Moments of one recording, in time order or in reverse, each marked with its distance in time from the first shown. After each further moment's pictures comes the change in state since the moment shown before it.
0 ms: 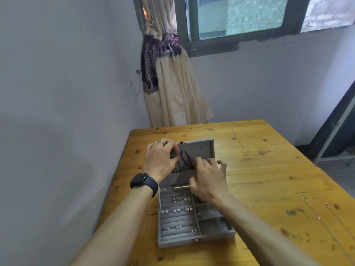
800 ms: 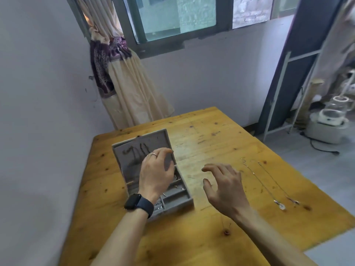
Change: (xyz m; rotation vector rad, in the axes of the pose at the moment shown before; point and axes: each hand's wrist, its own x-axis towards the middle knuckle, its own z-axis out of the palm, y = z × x) left_hand -0.083 0.106 0.010 -0.296 -0.077 0.092; right_hand -0.161 0.087 -0.069 0.247 0.300 0.164
